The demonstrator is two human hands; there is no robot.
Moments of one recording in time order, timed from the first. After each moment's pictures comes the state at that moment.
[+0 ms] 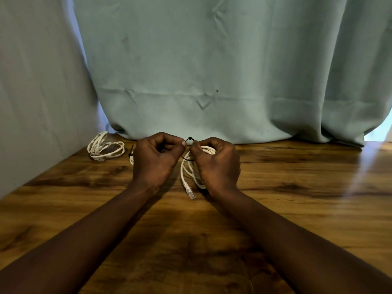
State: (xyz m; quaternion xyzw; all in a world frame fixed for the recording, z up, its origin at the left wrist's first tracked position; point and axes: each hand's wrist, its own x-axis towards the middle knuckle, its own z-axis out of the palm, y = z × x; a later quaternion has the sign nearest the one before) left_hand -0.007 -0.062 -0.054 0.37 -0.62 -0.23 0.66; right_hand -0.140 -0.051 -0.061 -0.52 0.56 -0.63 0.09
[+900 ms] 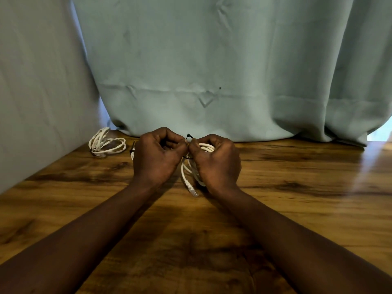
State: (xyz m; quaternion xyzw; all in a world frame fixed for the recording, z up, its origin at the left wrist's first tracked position) left_hand -0.003 -0.064 -0.056 0.39 -0.65 -0.16 0.64; right_hand -0.136 -0.044 -0.057 -0.54 0.57 -0.61 0.07
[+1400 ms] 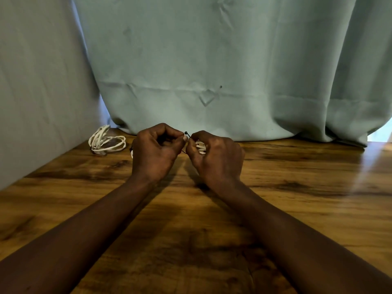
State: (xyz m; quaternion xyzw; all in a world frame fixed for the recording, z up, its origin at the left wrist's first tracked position) left_hand 0.000 -0.068 -0.054 0.38 -0.64 -0.19 0.64; right_hand -0.141 -0.047 -0.055 -0.63 0.52 -0.52 -0.24
